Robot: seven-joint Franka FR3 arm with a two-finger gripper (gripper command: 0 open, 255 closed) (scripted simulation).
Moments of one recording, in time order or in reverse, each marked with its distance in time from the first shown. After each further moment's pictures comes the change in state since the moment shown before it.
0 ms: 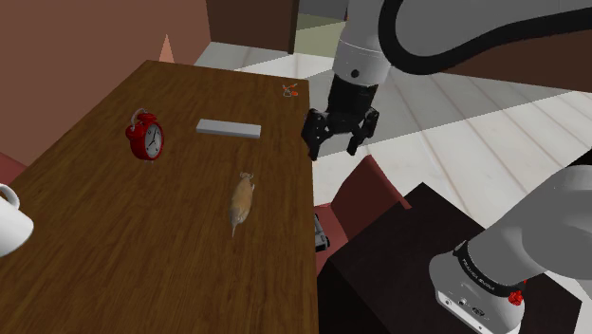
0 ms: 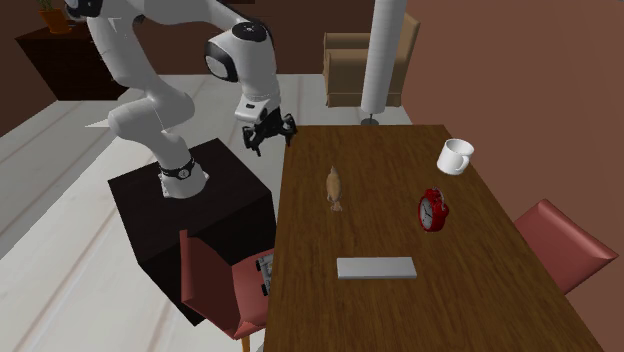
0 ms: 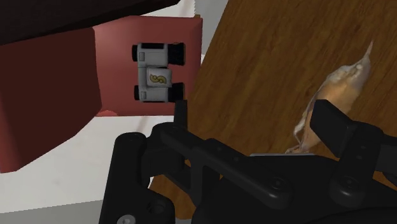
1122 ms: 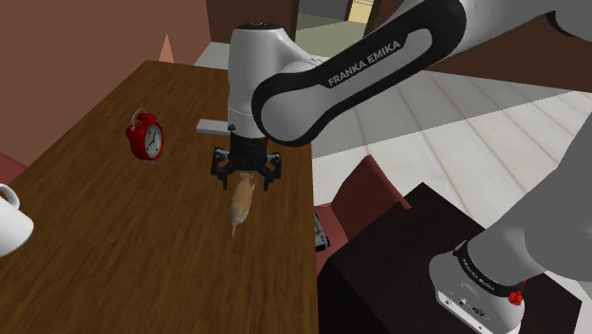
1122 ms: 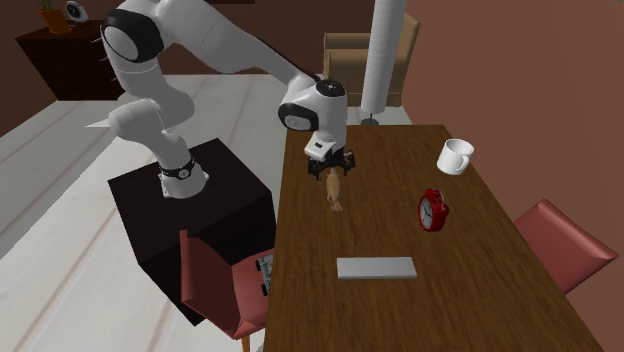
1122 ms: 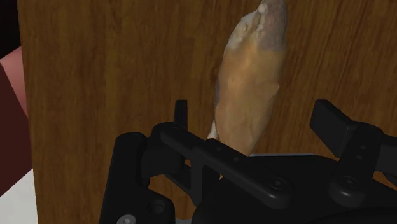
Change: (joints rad) arm 0.058 0.711 0.142 0.372 -0.335 0.341 0.637
